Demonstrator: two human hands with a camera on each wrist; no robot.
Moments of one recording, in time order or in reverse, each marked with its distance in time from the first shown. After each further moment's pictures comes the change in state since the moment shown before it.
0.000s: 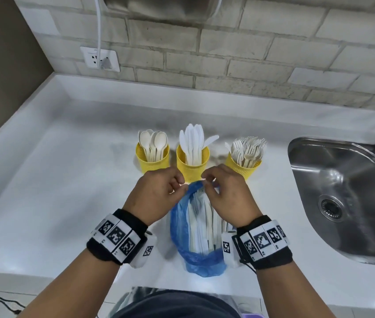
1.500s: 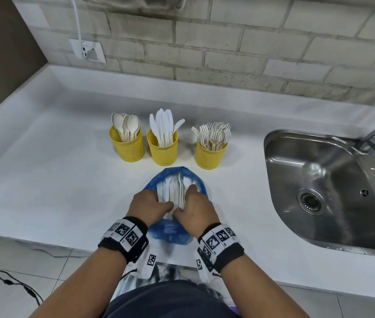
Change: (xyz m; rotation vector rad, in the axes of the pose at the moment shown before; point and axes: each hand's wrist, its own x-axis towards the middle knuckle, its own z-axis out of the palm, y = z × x) left_hand -0.043 0.029 0.117 0.087 -0.120 -0.611; right_hand -0.082 0.038 0.013 -0.106 -0.389 0.411
